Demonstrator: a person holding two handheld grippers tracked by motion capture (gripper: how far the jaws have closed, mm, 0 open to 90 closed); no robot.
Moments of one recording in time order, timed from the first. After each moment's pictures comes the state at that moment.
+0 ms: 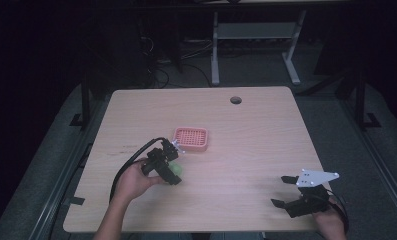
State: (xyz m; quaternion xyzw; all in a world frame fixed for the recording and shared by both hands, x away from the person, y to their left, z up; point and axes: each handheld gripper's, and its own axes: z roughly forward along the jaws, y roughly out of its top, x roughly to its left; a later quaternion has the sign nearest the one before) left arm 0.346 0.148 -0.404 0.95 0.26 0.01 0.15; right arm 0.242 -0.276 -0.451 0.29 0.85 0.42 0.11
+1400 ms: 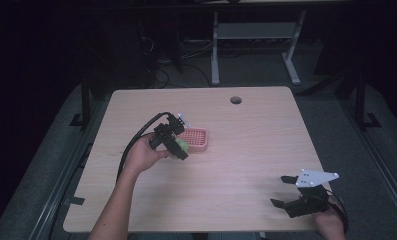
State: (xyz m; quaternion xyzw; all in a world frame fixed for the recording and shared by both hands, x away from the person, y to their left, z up) left arm 0.406 0.131 -0.371 0.95 0.28 0.02 0.17; right arm 0.241 -0.274 -0.450 0.29 0.85 0.42 0.11
